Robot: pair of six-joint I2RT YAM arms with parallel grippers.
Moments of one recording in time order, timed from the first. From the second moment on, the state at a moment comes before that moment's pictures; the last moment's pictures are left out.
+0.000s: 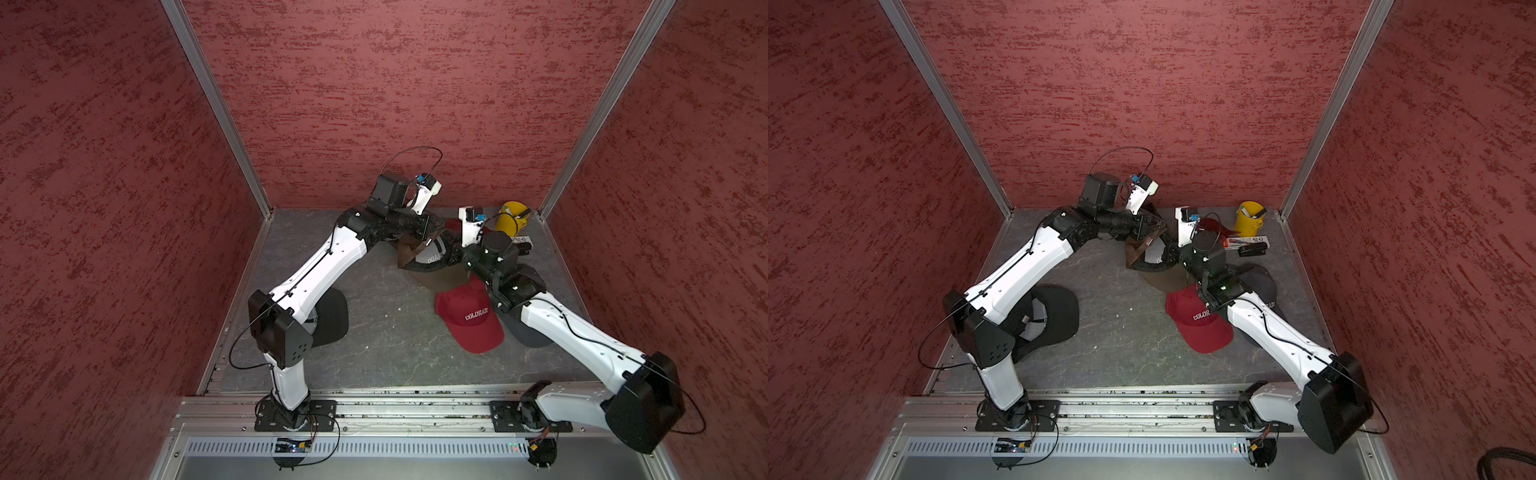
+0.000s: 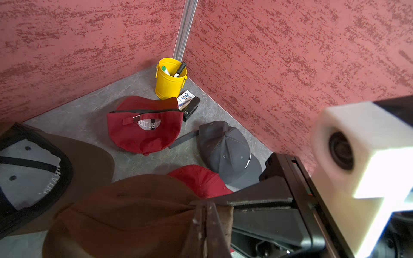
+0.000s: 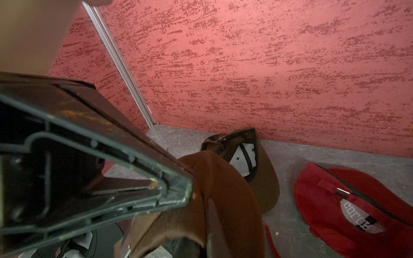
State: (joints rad) left arm -0.62 1.80 1.92 -0.62 0.48 -0.18; right arm 0.55 1.27 0.98 0.15 0.00 0.26
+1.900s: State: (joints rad) left arm -0.43 1.32 1.40 -0.33 0.51 -0.30; right arm 0.55 1.29 1.01 0.14 -0.03 0.37
